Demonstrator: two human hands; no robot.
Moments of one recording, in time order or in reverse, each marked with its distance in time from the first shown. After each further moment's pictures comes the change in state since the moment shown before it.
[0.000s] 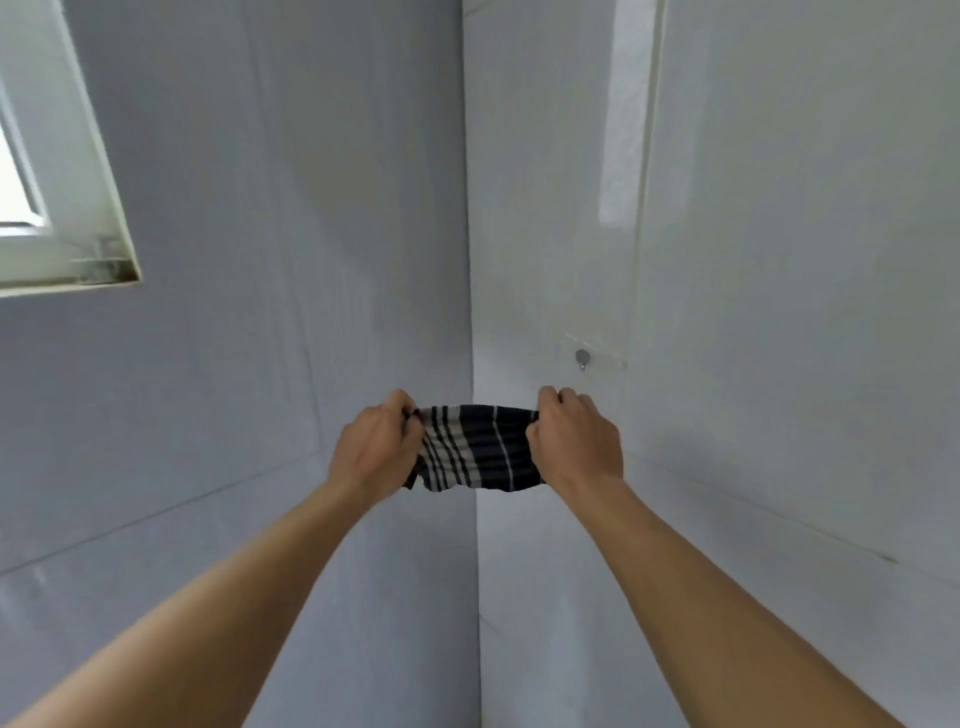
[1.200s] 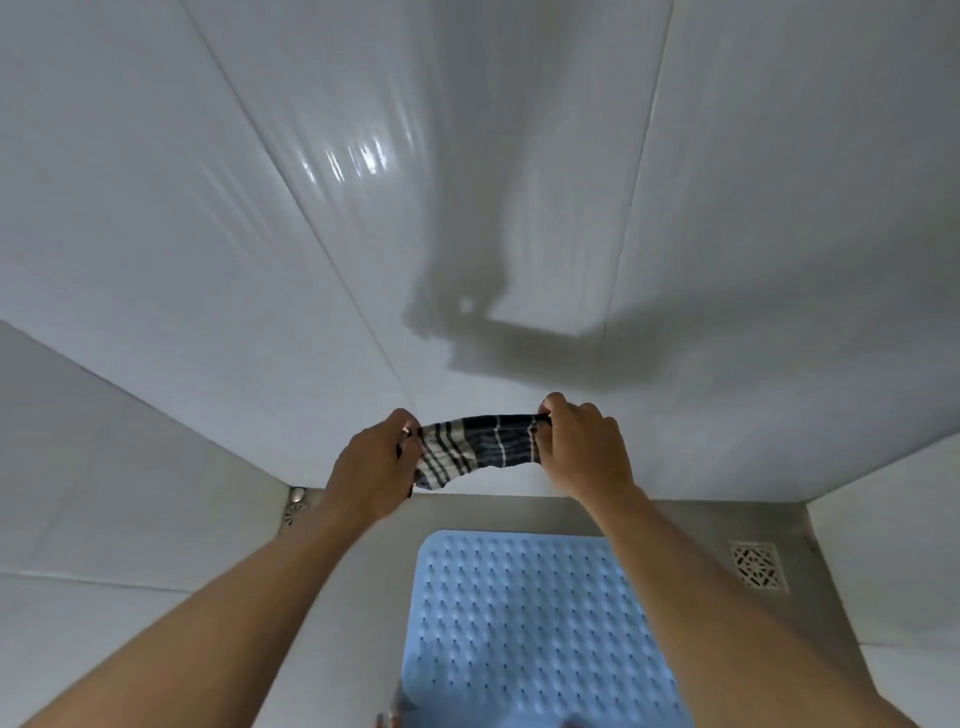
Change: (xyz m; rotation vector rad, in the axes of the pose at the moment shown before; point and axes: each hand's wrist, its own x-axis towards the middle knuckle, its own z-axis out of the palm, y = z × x) left_hand -0.571 -0.392 -0.010 0.212 -0.171 -1.037; right_hand -0.435 -0.364 0.406 0.495 -0.827 -0.633
